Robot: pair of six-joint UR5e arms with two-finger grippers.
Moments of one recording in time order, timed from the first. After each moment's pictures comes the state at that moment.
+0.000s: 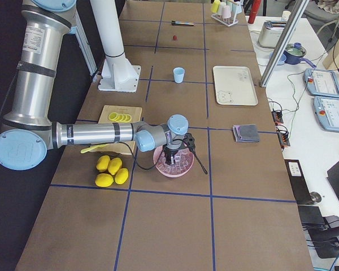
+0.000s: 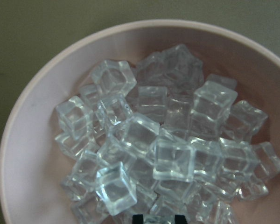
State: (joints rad) left arm -1.55 -1.34 -1.87 -1.52 -2.46 0.11; right arm 1.12 -1.80 1.80 -1.29 2.36 0.22
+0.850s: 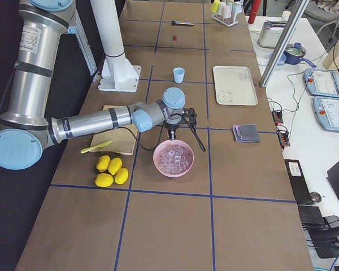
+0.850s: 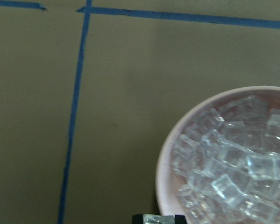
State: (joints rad) left arm -1.56 -1.34 -1.88 -1.52 -2.47 0.11; right arm 1.15 -1.77 2.02 -1.30 2.45 0.55
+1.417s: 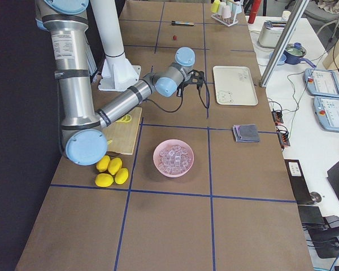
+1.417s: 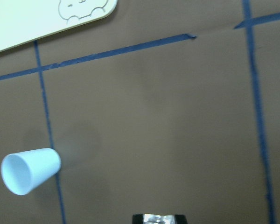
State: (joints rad) left arm -1.56 -1.33 -1.88 -1.53 -2.47 0.12; right arm 0.86 -1.37 2.05 -1.30 2.36 1.28
